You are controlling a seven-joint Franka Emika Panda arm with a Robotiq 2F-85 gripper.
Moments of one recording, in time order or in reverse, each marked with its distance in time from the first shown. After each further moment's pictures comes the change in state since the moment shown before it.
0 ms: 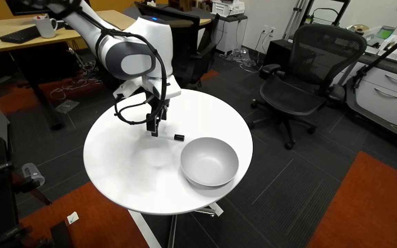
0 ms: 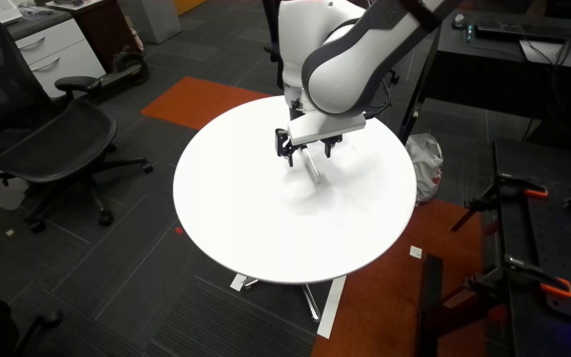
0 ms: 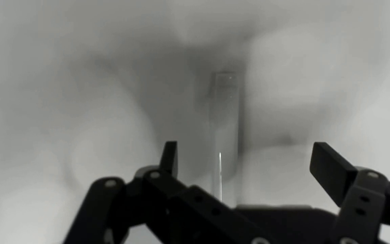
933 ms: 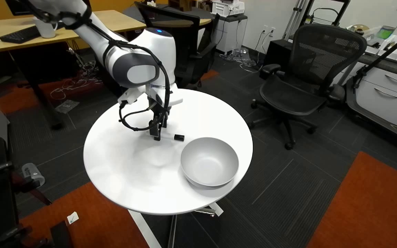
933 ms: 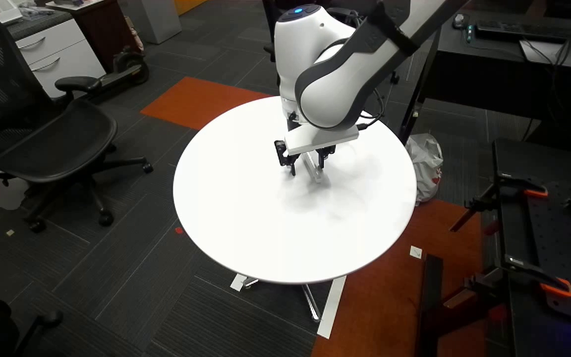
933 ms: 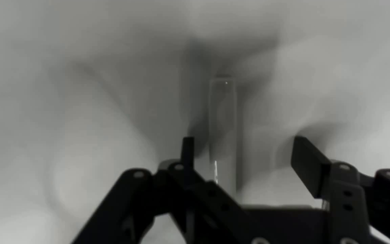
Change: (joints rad) arm 0.001 0.075 0.000 0.056 0.020 0.000 -0.002
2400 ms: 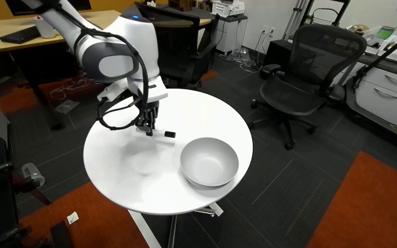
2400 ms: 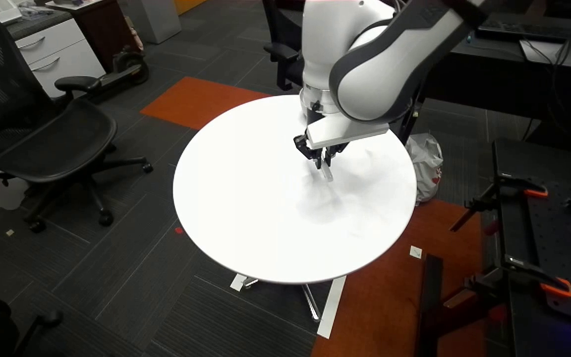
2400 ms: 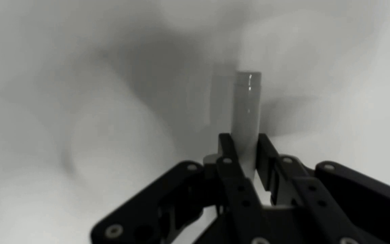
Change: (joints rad) arm 0.060 -0.179 -0.051 -0.242 0.002 0.107 0.007
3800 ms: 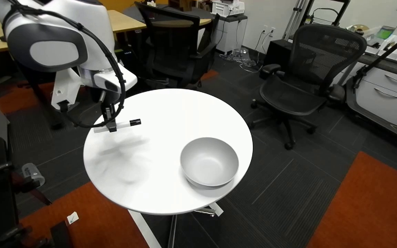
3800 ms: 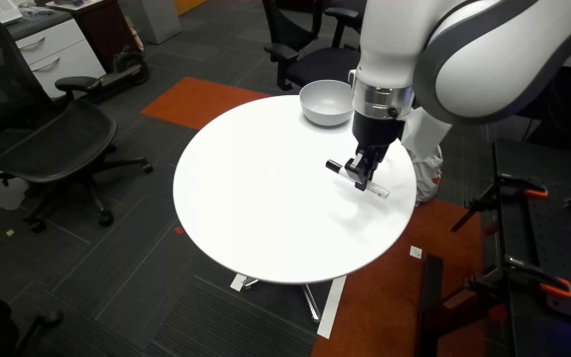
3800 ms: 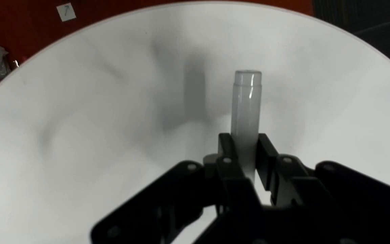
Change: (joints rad) arm -0.063 -0.282 0.144 -0.336 0.046 0.022 -0.601
